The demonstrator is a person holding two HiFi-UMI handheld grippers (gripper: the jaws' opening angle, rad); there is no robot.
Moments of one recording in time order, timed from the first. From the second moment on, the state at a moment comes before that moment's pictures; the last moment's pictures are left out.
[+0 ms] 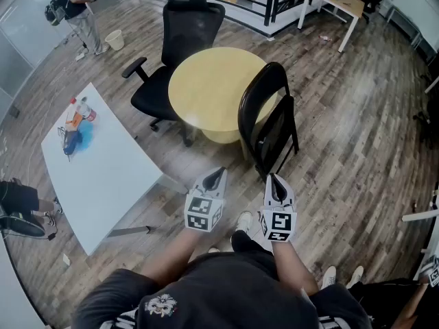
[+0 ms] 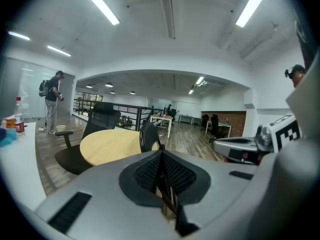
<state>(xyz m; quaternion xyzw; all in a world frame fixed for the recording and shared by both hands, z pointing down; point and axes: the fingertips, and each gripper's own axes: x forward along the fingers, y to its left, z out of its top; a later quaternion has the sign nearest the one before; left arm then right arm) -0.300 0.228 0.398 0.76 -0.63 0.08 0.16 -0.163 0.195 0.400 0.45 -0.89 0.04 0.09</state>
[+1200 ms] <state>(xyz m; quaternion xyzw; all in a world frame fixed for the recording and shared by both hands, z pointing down) -0.338 -0.101 0.430 0.78 -0.53 0.20 0.26 -0.203 -0.088 0.555 0.48 -0.81 0.17 0.28</state>
